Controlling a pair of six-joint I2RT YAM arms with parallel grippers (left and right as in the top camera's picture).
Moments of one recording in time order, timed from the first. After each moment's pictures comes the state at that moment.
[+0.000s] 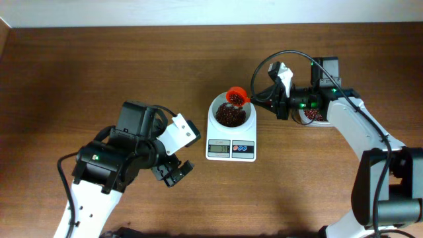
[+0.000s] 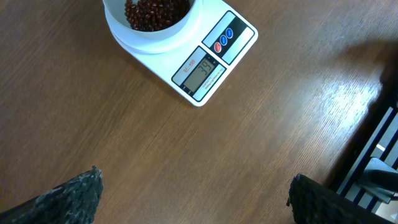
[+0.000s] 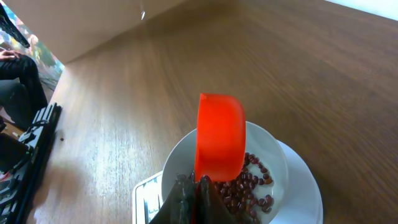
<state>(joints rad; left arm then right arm) -0.32 1.11 1.17 -1.15 0.31 0.58 0.05 1.79 1.18 -0.37 -1.15 -0.58</state>
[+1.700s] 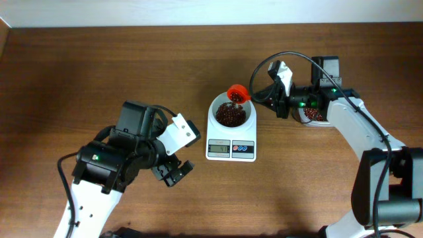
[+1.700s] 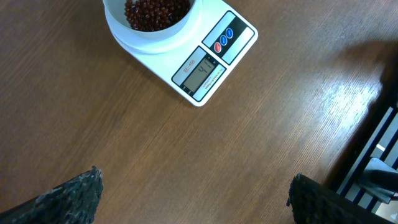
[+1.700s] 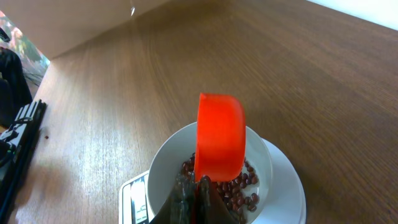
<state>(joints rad) -0.32 1.11 1.17 -1.15 0.31 0.58 0.05 1.79 1.18 -0.34 -1.12 -0.58</state>
